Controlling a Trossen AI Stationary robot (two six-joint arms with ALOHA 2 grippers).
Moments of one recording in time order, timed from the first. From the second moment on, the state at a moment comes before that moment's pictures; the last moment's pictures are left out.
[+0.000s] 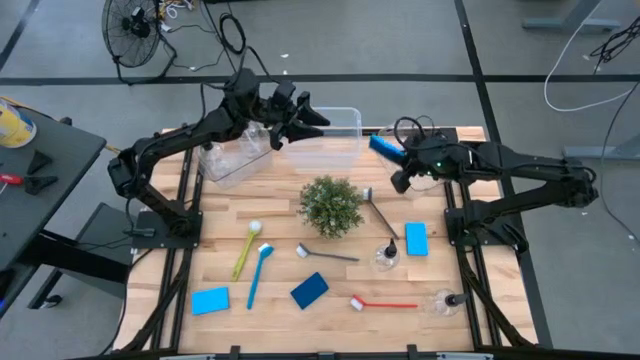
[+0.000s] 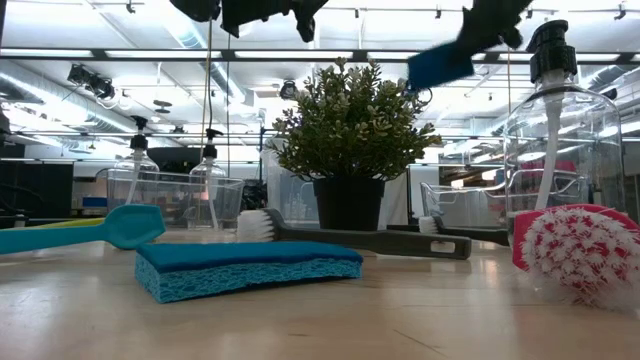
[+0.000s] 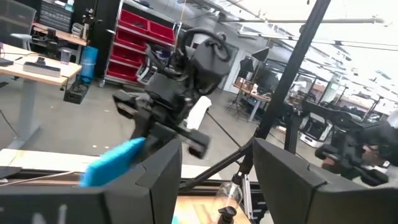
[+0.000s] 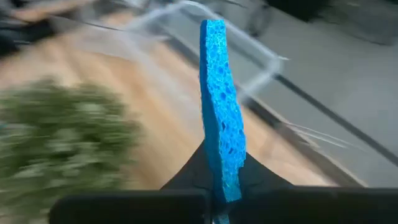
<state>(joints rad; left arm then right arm) 0.55 1.56 1.37 0.38 0.90 -0.45 -0.12 1.02 1.13 -0.85 0.49 0.36</state>
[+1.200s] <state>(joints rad) 0.55 1.56 1.37 0.34 0.86 -0.40 -0.46 1.04 1.13 -1.07 0.51 0.25</state>
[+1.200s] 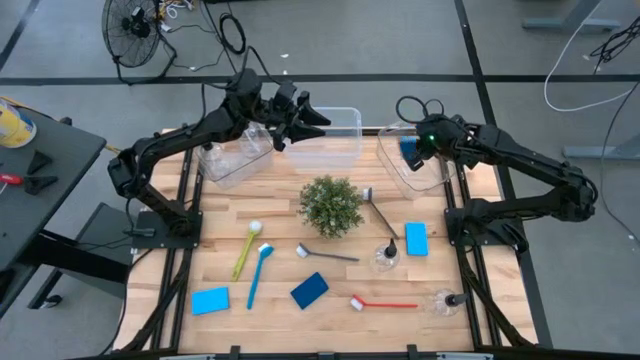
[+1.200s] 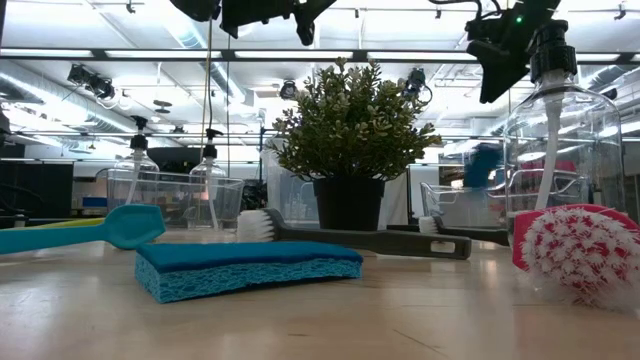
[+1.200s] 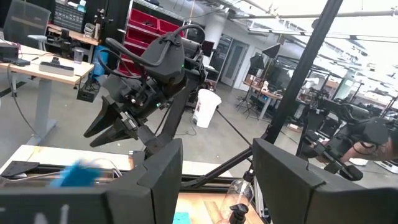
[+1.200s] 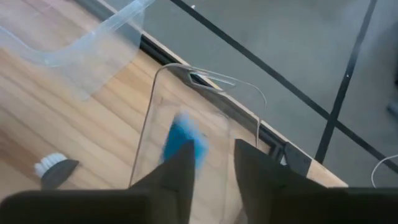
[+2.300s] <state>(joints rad) 0.47 1.56 1.37 0.21 0.92 -0.40 -0.43 1.04 1.13 -1.10 -0.09 0.22</state>
